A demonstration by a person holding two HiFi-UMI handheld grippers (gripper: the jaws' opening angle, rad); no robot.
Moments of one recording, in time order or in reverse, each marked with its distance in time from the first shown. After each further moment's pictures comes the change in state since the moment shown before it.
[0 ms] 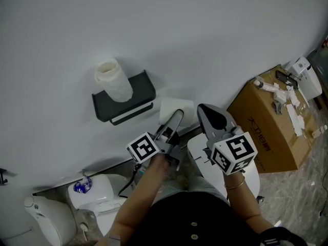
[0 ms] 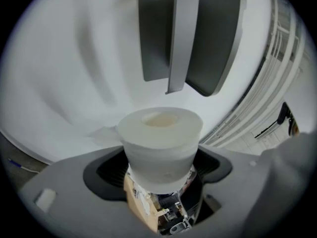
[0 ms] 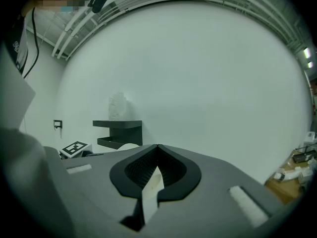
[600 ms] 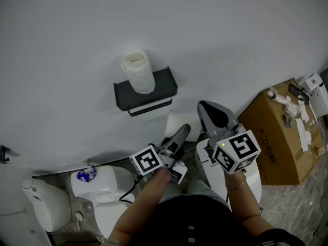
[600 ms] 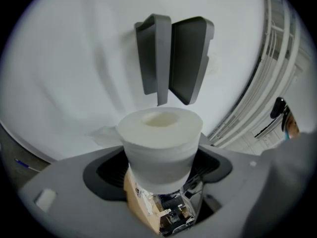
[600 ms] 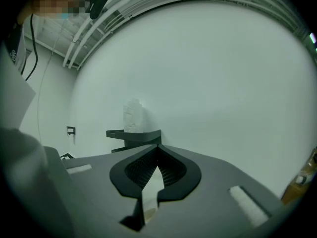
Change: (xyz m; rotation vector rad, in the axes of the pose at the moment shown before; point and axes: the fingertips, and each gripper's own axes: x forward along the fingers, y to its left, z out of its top) left arm -0.063 -0.008 -0.009 -0.005 -0.050 0.055; right arm 0.024 0.049 0.024 0.012 -0.057 0.156
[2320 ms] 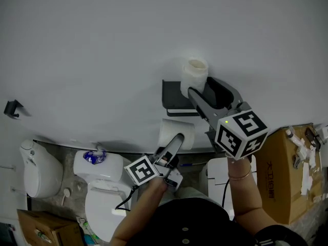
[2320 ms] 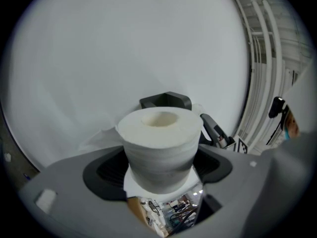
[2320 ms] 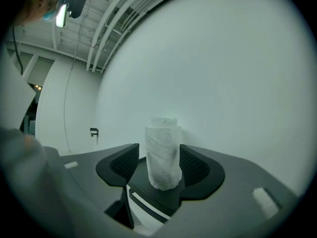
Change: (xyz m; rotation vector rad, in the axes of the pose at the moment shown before) left arm -0.101 -0.010 0.078 0.082 -0.351 0.089; right arm 0.104 0.102 0.075 -0.087 0.024 0.322
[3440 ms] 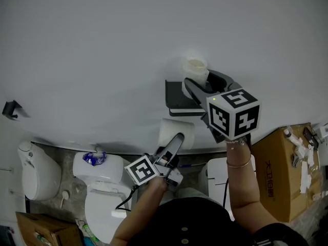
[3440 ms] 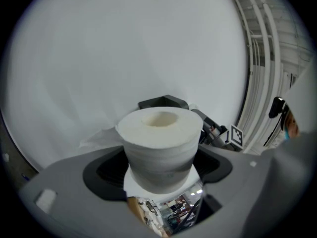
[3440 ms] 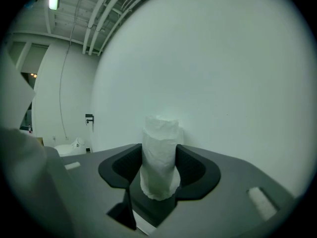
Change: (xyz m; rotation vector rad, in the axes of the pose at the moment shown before) left arm -0.002 -0.005 0.003 -0.001 0.004 -0.028; right arm 0.032 -0.008 0.000 -0.061 0.184 -0.050
